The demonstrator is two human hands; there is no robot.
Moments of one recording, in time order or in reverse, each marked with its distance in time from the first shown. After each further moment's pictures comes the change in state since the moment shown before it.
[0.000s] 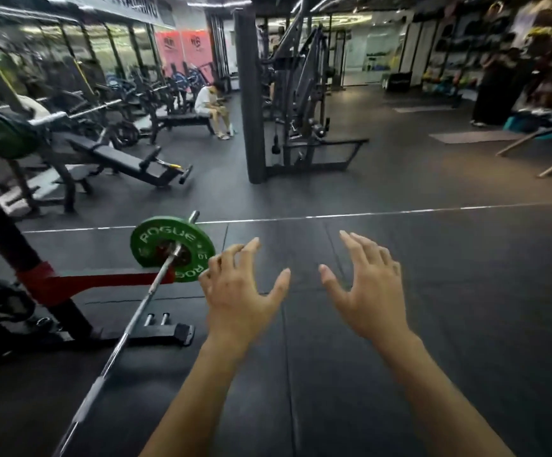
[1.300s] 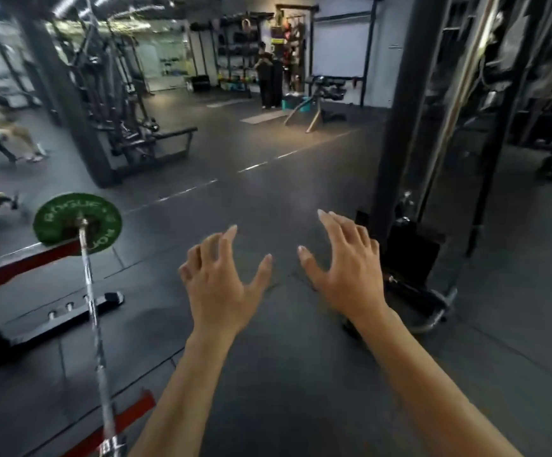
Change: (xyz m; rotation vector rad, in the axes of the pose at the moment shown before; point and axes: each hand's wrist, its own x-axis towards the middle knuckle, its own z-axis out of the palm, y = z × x) left_hand -0.580 -0.111 -0.574 -0.376 -0.182 0.419; right_hand -0.714 -0.486 -0.374 -0.349 0.244 0.434
